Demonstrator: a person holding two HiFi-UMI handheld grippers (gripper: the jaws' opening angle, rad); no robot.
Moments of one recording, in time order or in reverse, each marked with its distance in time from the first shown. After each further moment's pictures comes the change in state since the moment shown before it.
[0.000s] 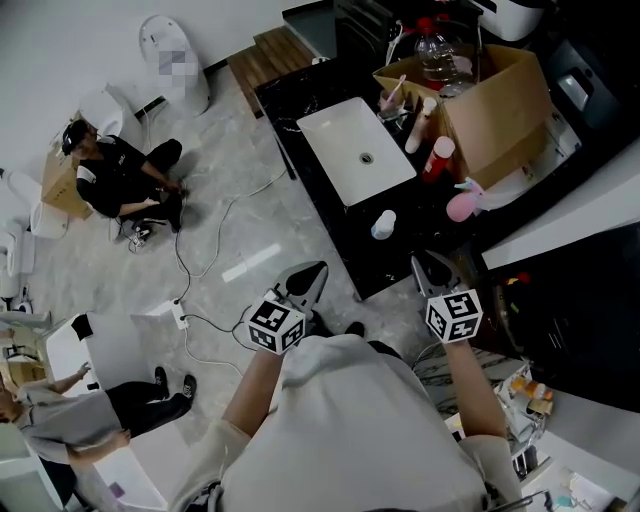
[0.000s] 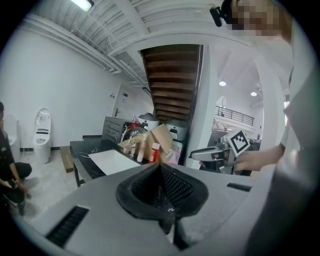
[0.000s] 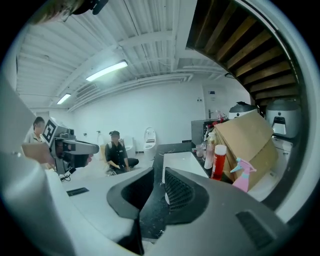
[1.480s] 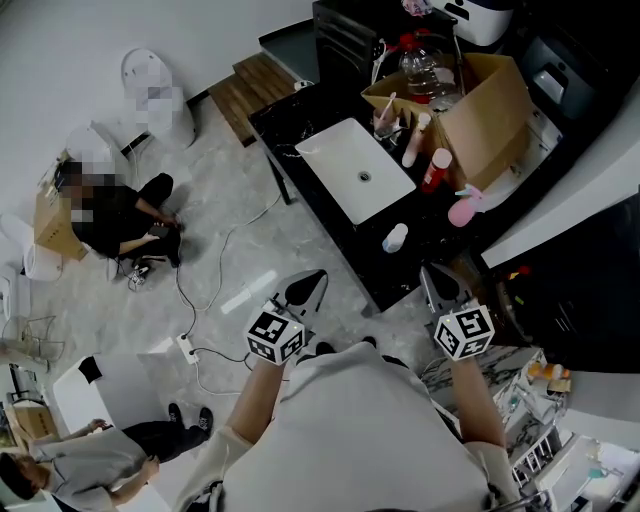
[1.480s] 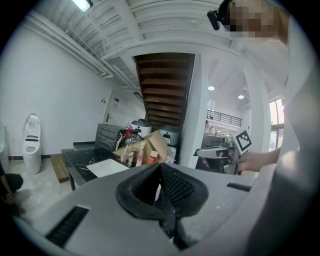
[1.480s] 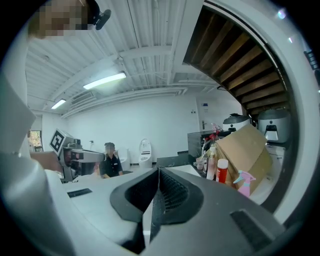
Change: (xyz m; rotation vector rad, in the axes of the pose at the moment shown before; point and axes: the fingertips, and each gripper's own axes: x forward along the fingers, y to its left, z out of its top) left arm -0.043 0.045 0.042 0.055 -0.052 -0.115; right arm -0.012 0.061 0.057 0.016 -0.145 -0.086
